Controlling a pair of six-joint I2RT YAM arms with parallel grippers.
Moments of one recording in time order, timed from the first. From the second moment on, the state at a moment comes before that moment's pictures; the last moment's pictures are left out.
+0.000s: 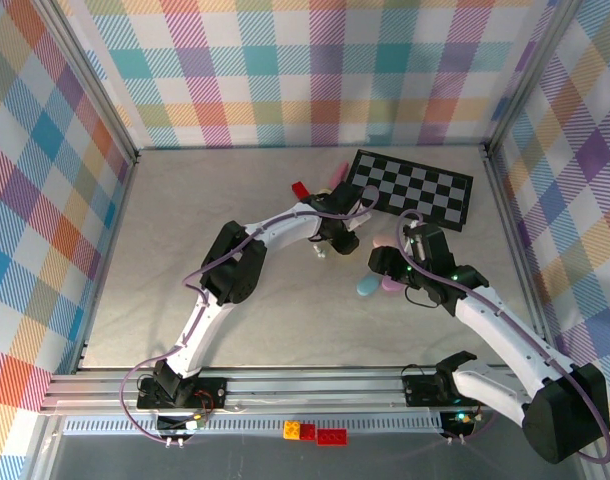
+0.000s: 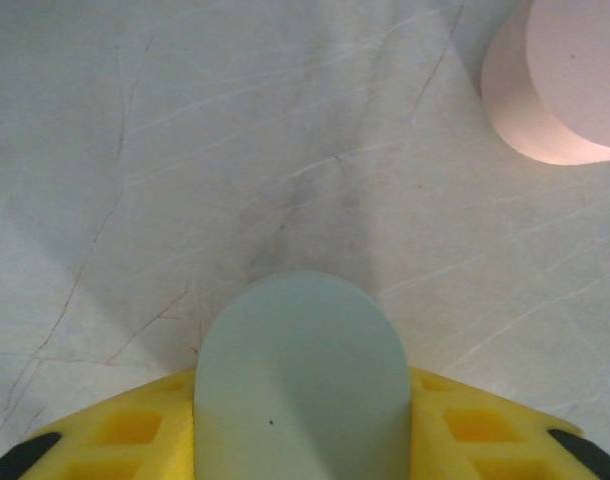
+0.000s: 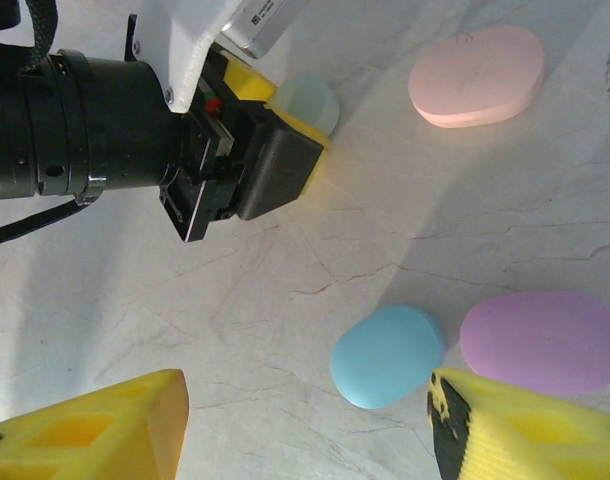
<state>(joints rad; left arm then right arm) -0.74 2.38 1.96 -0.69 0.08 0.18 0.43 0.99 0.68 -0.47 -0.14 0.68</state>
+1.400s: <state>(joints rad) -0.79 1.55 1.09 -0.02 0.53 0.42 0.32 1.09 0.88 -0.52 -0.75 0.82</state>
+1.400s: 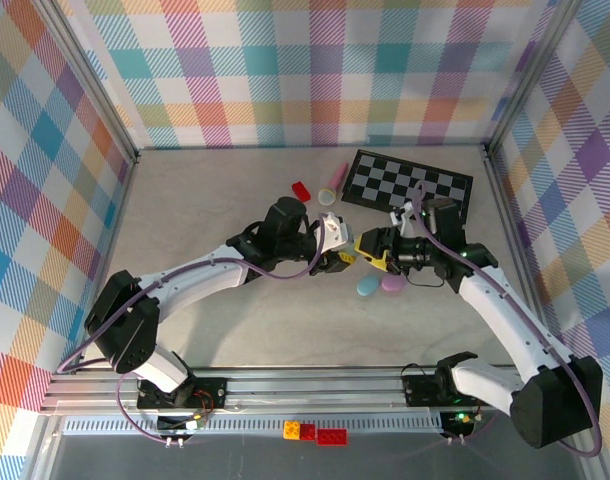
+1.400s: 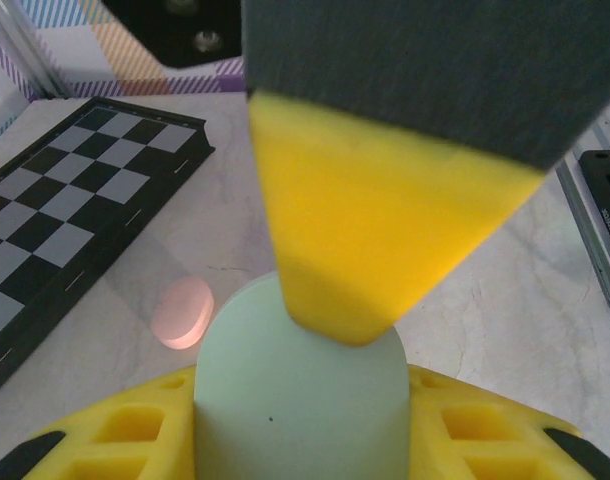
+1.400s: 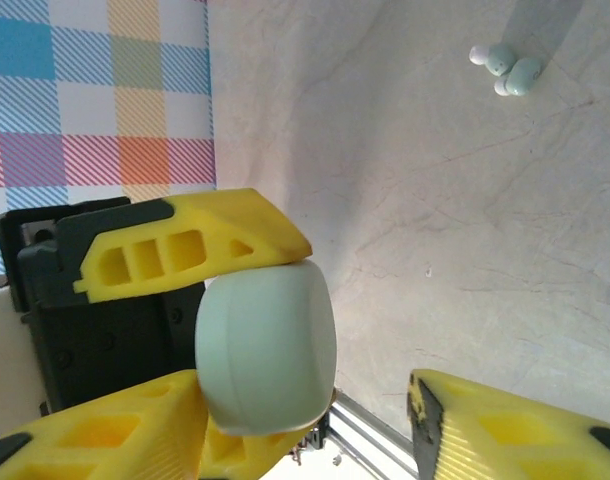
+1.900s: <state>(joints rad) -0.80 1.55 1.09 -0.03 0.54 0.42 0.34 1.14 0.89 -0.46 -0.79 0.81</state>
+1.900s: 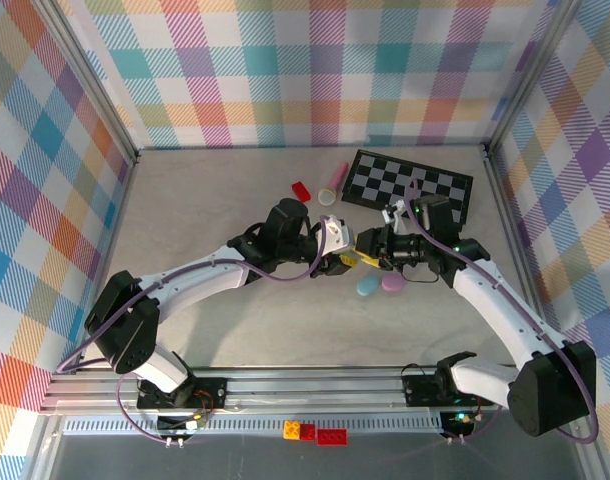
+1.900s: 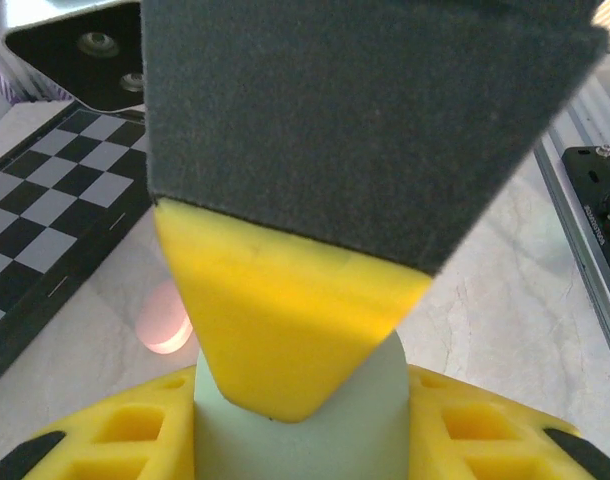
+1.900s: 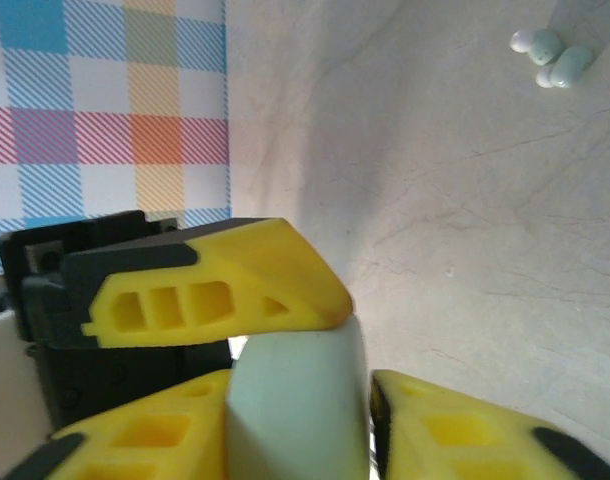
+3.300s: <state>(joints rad) -0.76 1.61 0.86 1.13 0.64 -0.20 0.23 1.04 0.71 0.56 -1.05 1.72</state>
